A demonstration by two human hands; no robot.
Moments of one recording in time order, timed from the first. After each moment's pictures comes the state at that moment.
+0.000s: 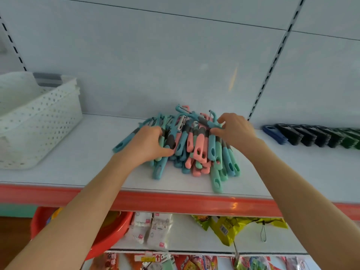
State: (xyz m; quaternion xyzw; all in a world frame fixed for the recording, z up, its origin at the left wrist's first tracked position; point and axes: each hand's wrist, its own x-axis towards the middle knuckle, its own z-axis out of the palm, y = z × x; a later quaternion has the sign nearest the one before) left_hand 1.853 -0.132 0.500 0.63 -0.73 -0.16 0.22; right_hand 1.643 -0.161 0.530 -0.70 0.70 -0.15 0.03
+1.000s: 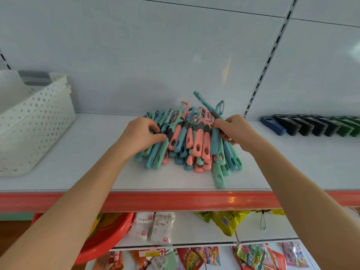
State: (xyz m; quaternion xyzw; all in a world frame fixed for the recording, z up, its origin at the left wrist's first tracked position) left_hand 1.869 -0.151 0.499 0.63 -0.70 -0.18 0.27; right_hand 1.642 -0.155 0.521 -0.58 0.70 -0.29 0.31
